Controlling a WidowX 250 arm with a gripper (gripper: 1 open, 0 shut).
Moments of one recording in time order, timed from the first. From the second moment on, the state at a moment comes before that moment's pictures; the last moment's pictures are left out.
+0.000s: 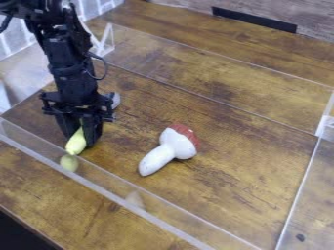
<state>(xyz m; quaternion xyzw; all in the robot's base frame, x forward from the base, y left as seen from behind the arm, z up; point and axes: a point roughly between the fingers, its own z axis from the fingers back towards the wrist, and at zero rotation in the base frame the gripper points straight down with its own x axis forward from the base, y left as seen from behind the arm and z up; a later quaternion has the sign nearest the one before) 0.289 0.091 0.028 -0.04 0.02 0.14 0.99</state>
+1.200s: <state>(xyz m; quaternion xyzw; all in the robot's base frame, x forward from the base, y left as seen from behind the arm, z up) 0.314 -0.107 0.079 0.00 -0.01 0.08 1.00</state>
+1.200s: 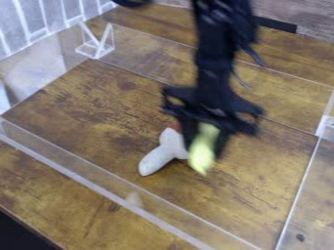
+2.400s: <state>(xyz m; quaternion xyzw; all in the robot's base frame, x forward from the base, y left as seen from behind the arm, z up) 0.341 -0.119 0.029 0.05 0.00 0.02 1.00</state>
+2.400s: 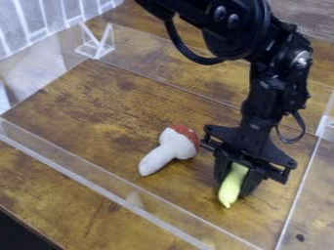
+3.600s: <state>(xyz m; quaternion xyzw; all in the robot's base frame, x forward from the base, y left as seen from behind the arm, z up) 0.332 -0.134 0.029 0.08 0.00 0.05 1.00</state>
